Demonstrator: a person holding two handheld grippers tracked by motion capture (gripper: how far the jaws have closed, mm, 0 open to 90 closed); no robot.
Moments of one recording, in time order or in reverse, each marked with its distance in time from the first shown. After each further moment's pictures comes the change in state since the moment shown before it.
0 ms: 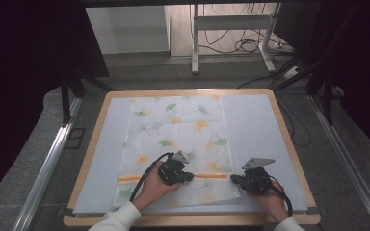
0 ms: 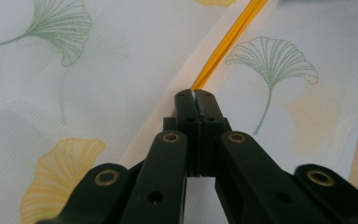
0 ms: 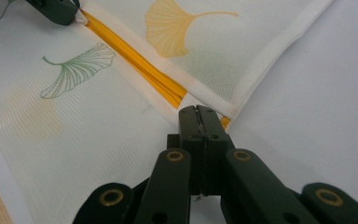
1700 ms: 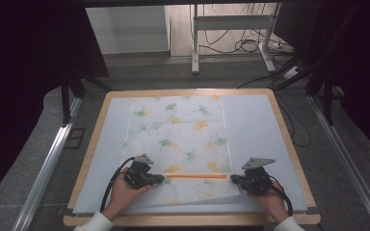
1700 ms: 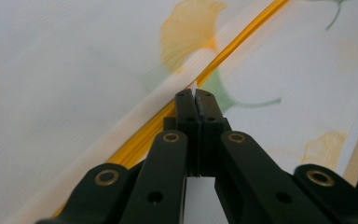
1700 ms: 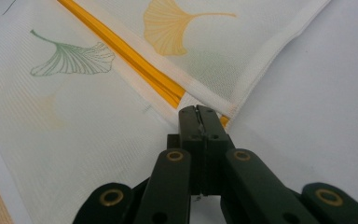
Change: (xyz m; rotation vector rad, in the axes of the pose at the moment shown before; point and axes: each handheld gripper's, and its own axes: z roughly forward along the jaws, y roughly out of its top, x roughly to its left) left arm 0.040 -0.073 -0.061 -0.036 0.053 -0.187; right arm 0.000 0.000 0.000 0.000 0.003 0.003
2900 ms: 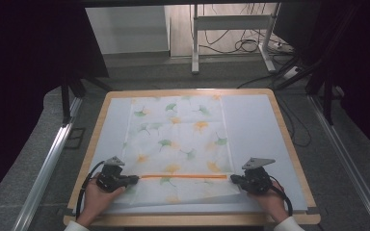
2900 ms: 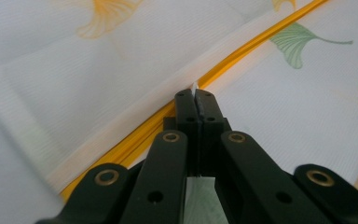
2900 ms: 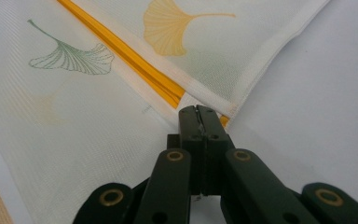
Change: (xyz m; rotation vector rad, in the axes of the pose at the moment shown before) left arm 0.040 -0.046 -0.046 -0.045 0.086 -0.112; right arm 0.000 0.000 0.000 -0.001 -0.002 0.001
